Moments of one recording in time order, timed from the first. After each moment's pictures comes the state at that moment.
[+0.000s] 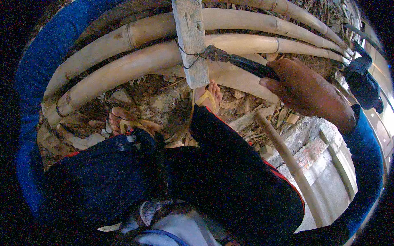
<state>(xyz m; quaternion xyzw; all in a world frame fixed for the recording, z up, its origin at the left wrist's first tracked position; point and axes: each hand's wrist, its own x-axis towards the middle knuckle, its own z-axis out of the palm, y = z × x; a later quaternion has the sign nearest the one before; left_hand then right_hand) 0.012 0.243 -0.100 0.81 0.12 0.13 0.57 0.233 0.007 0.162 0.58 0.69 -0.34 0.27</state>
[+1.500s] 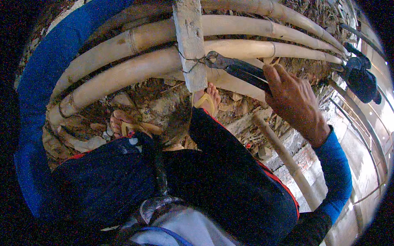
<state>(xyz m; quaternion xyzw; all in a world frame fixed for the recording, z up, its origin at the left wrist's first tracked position) 0.012 0.238 -0.090 0.80 0.13 0.10 0.57 0.242 -0.029 0.154 0.55 0.77 -0.19 0.26</state>
